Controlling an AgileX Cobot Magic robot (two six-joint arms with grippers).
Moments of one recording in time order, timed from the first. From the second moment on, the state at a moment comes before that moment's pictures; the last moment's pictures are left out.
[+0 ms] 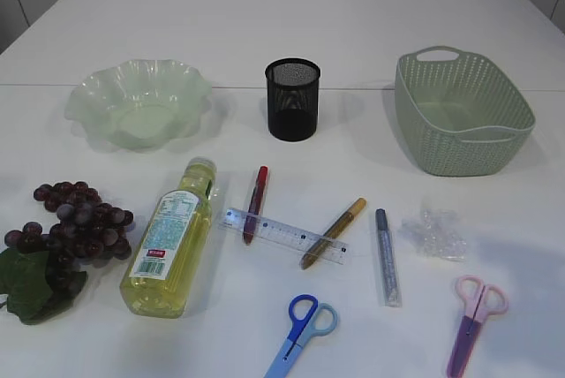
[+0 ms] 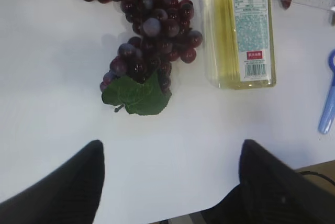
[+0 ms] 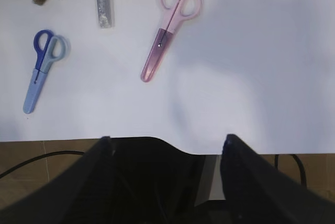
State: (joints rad) left arm -0.09 1.19 -1.04 -0.17 1.14 0.08; right arm 0.02 0.87 -0.79 0.21 1.25 0.17
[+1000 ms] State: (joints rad) left arm -0.31 1.84 -1.21 0.12 1.00 0.13; right arm 0.02 1.08 -0.88 0.21 1.24 0.06
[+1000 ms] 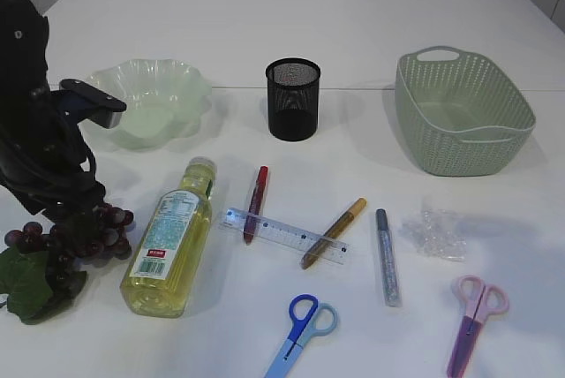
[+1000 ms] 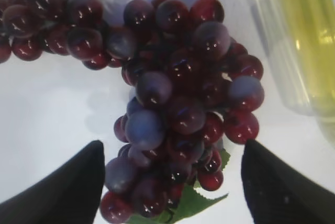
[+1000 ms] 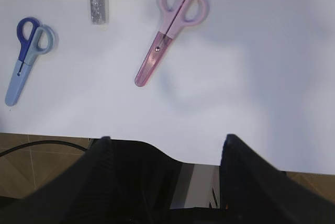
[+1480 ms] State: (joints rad) left arm -0.31 1.93 -1.21 0.15 0.97 0.13; right arm 0.02 1.08 -0.88 0.21 1.24 0.06
